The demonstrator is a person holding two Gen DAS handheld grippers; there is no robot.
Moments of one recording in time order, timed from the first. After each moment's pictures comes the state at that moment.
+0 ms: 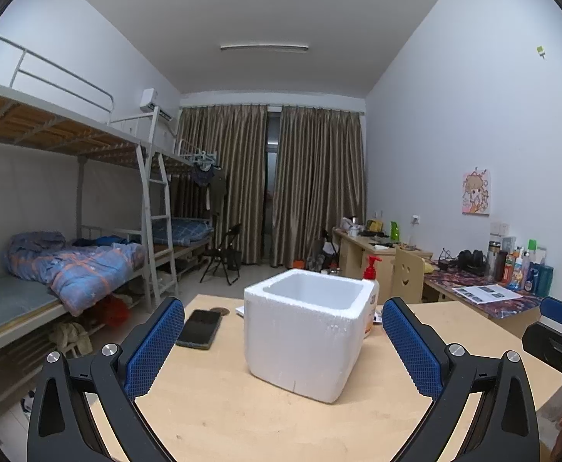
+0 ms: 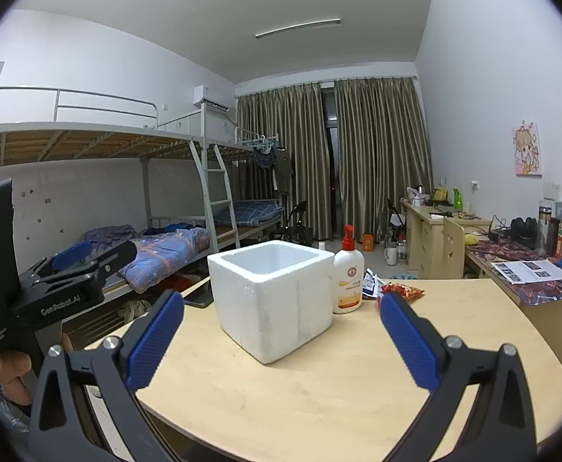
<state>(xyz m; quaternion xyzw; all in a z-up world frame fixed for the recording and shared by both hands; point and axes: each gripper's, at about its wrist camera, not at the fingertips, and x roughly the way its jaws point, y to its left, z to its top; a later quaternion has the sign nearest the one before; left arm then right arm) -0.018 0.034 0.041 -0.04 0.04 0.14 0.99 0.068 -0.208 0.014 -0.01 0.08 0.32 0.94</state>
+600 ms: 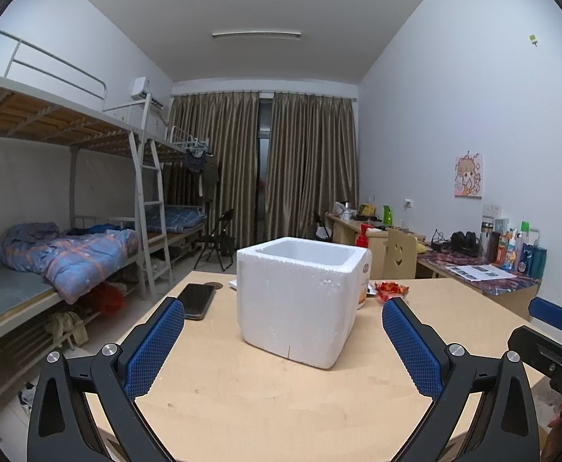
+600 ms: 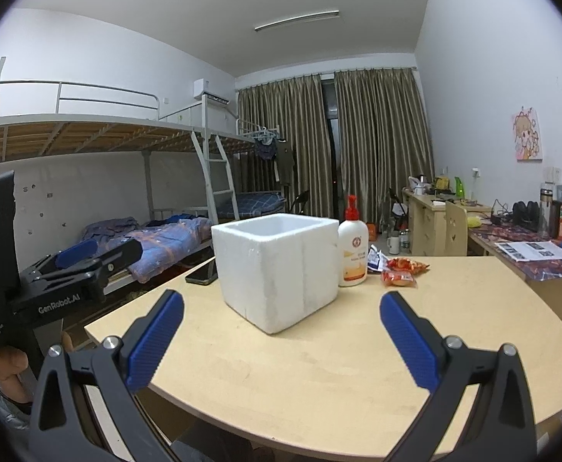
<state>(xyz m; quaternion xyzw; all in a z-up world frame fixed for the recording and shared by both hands) -0.030 0.027 0.001 -0.04 0.07 0.12 0.99 0.054 -0.209 -0.029 0.00 0.10 0.33 0.94</state>
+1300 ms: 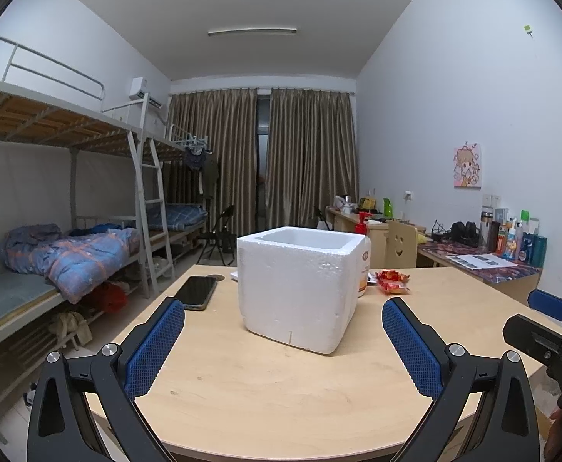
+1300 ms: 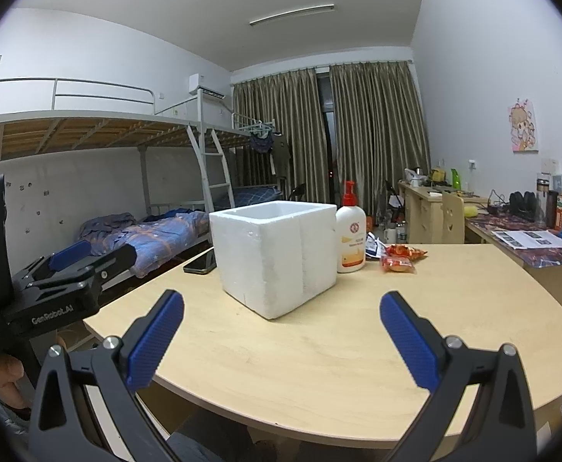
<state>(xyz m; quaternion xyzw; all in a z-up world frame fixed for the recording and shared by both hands) -0.040 0.022 -0.015 -0.03 0.08 0.13 0.99 0.051 -0.211 -0.040 0.00 0.11 0.32 0.94</state>
